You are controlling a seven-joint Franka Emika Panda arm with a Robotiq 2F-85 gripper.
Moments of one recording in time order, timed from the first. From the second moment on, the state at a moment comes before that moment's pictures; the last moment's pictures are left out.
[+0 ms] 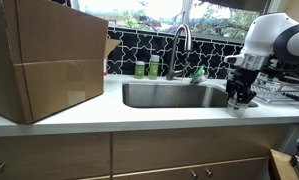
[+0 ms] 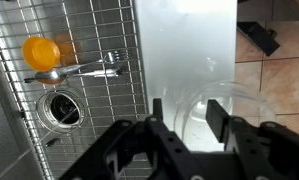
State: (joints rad) arm -0.05 -0.45 -0.24 -2.71 -0.25 2.36 -0.77
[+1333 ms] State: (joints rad) arm -0.16 -0.72 -0.06 -2.51 -0.29 2.00 -0.21
